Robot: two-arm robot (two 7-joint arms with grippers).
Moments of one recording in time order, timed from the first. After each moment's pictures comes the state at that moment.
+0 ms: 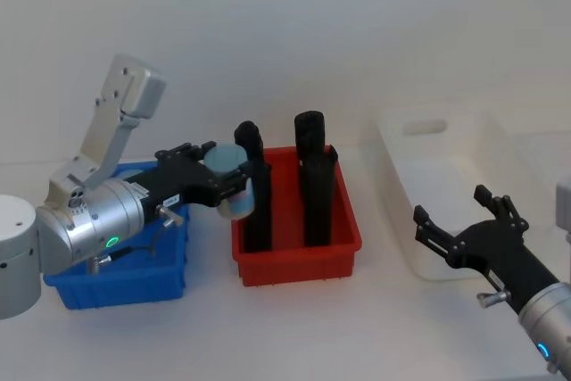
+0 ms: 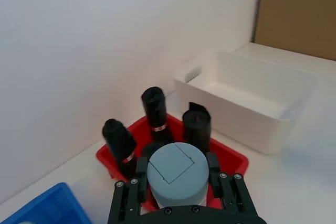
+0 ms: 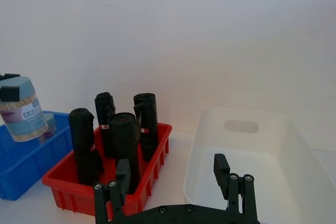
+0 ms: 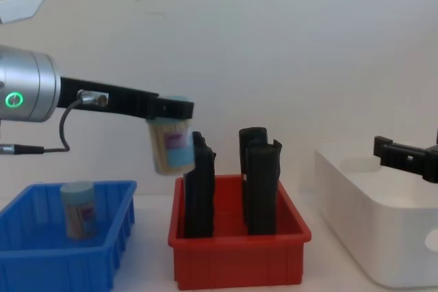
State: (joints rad) left arm -0.44 0.41 0.28 -1.58 -0.34 0.46 -0.45; right arm -0.01 0.34 -0.23 -1.77 0.29 0.03 0.07
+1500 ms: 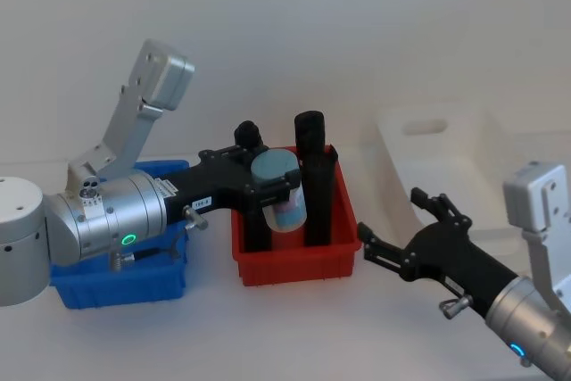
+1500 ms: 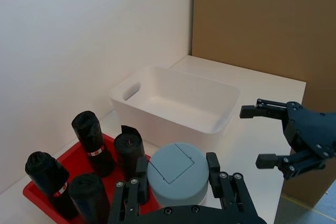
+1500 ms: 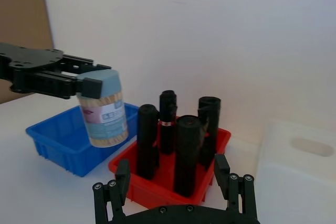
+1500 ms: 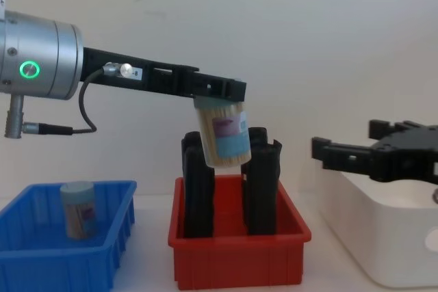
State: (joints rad) left arm -0.47 0.41 0.30 -1.63 -0.39 0.52 -0.64; right arm 0.03 0.33 -0.25 -1.79 0.25 0.11 0.28
